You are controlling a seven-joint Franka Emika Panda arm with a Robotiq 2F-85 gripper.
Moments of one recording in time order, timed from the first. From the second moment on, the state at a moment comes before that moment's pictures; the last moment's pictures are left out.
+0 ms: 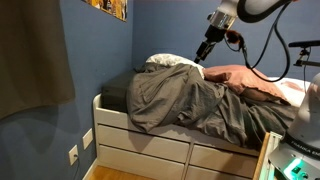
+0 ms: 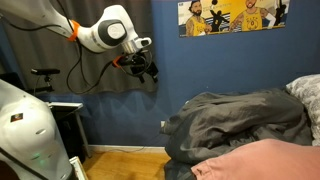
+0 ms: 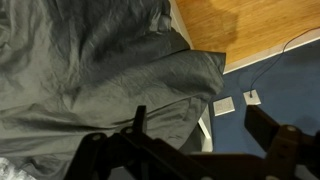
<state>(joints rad) 0.02 -0.56 0.11 -2.57 -0.09 2.38 0.01</state>
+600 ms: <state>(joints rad) -0.04 -0.08 0.16 -2.29 -0.39 2.50 0.23</state>
